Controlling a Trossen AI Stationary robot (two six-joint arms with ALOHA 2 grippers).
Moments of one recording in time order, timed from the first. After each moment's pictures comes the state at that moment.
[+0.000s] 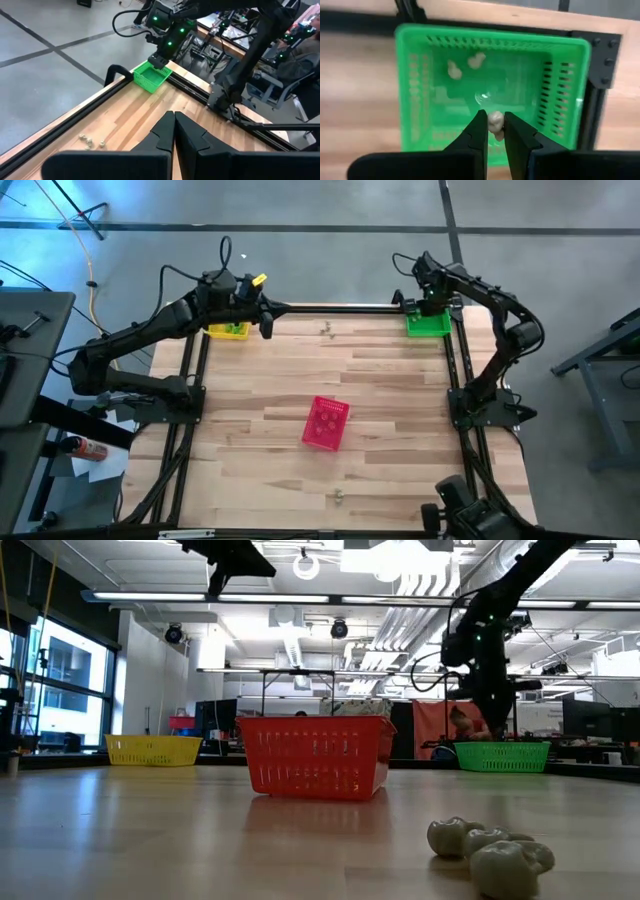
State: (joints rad) left arm 0.50 1.14 1.12 -0.29 0.16 -0.31; right arm -1.11 1.69 1.25 -1.00 0.17 0.37
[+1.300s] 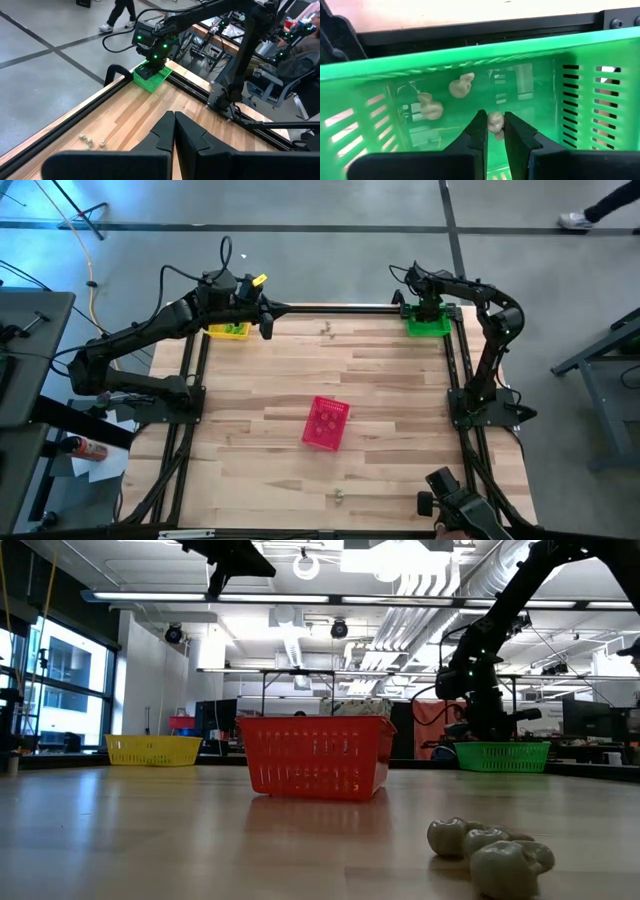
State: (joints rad) left arm 0.50 1.14 1.12 -0.30 0.16 -0.30; right arm -1.13 1.88 1.21 -0.87 0.23 0.54
